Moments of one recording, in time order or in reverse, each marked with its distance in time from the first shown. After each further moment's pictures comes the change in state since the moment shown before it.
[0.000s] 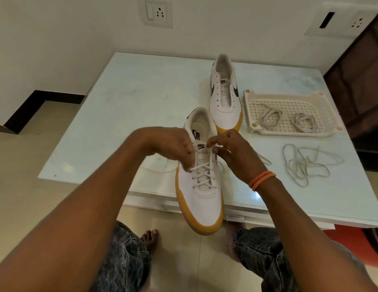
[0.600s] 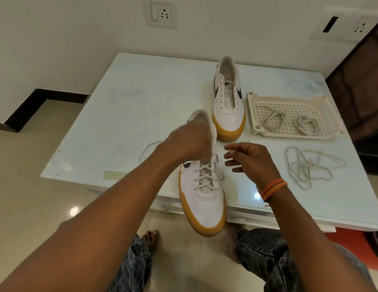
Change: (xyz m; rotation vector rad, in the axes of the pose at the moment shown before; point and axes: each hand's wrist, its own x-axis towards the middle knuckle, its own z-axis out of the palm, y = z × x) left_hand 0.028 0.016 0.021 0.187 0.490 -0.043; right_hand -0.017 -0.009 -0.010 0.557 0.107 0.520
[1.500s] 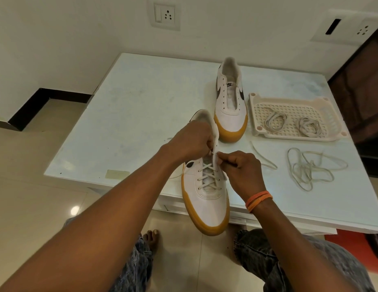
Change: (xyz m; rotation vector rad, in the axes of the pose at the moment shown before) left_hand 0.012 -0.010 0.013 -0.065 0.043 0.098; right_hand -0.019 0.001 0.032 -0.331 0.143 -0.241
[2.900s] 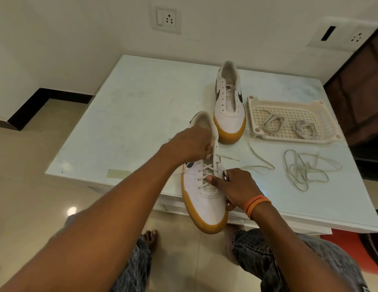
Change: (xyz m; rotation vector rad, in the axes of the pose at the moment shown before) left_hand -0.004 -0.002 -0.003 0.094 -0.086 0.030; right_hand -0.014 0.003 -0.003 -0.114 -0.401 0.372
